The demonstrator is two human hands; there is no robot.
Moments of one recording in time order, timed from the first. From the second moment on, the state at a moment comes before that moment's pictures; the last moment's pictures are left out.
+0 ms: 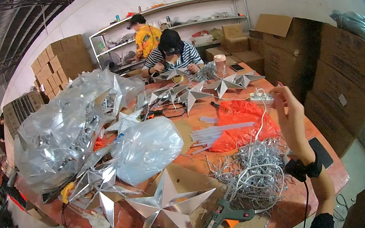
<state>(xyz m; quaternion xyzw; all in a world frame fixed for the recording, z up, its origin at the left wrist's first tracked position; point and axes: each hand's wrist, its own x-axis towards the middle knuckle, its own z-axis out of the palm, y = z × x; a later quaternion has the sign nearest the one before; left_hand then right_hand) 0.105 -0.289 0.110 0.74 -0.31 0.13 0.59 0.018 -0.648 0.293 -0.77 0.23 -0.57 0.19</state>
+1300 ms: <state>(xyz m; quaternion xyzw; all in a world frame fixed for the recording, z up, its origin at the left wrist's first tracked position) 0.037 -0.258 0.149 0.51 -0.61 -0.24 0.56 -0.033 -0.469 0.284 -0.81 -0.49 0.10 0.30</state>
